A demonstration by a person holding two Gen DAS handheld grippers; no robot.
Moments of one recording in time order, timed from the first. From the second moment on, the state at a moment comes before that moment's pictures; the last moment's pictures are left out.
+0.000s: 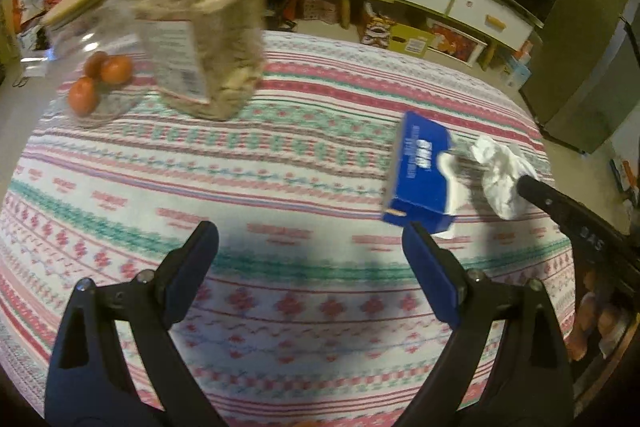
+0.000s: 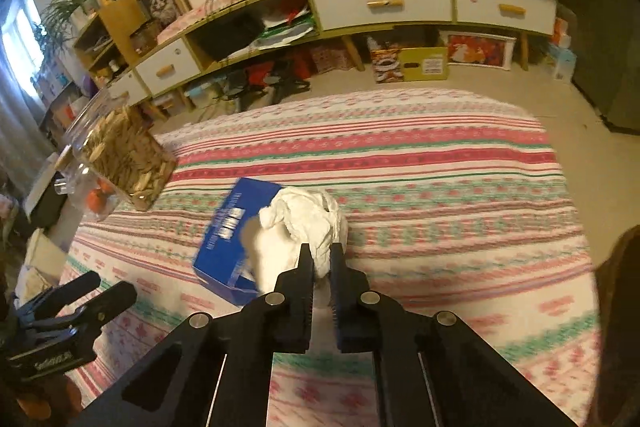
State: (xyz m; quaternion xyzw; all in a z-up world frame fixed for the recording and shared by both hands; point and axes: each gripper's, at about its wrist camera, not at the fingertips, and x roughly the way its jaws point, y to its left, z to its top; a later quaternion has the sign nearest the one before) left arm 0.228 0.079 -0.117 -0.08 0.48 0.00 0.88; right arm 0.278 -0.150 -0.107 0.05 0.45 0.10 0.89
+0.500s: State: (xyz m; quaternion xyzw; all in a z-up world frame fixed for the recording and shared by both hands) left arm 0.270 0.011 -0.148 -0.07 0.47 -0.03 0.88; right arm 0.229 -0.240 -0.079 0.08 0.45 0.07 0.88
